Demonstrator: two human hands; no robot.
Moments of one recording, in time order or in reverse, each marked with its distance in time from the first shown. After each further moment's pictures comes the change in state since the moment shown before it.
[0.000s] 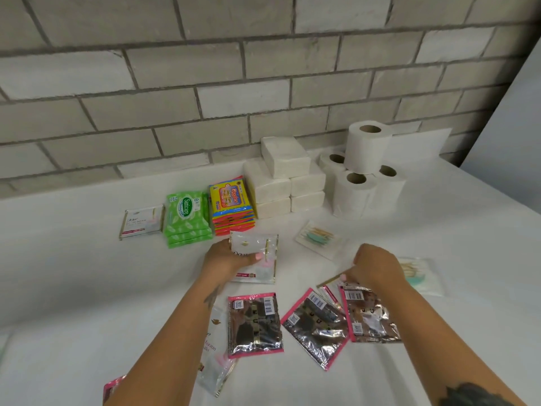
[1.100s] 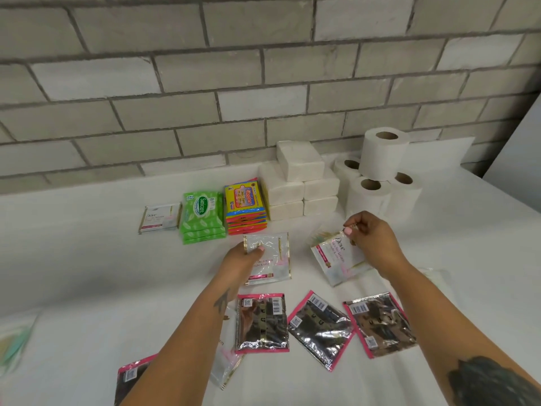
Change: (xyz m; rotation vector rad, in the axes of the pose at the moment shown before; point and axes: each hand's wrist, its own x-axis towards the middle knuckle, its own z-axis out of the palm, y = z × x) left_hand -0.017 0.009 0.011 -0.117 0.005 -0.049; right_hand 0.015 -0.020 -0.027 0.929 0.109 -0.333
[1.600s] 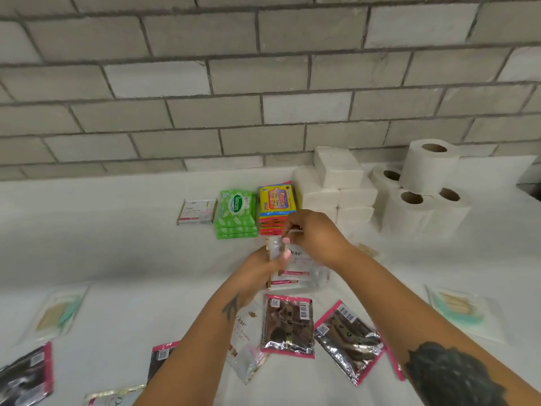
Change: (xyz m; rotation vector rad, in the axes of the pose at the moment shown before) left_hand -0.027 -0.002 -0.027 -0.196 -0.242 0.067; right_hand -0.009 -0.093 0.112 -0.397 -0.460 -0.423
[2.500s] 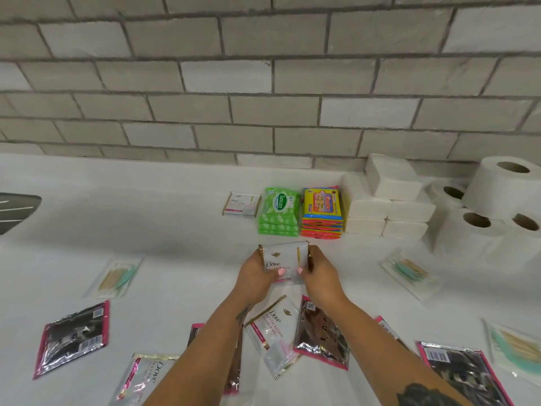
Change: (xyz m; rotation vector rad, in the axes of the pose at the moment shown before) left_hand -0.016 -0.049 -0.056 0.169 0.469 0.166; right_hand -0.012 0.004 0.106 0.327 0.059 0.201
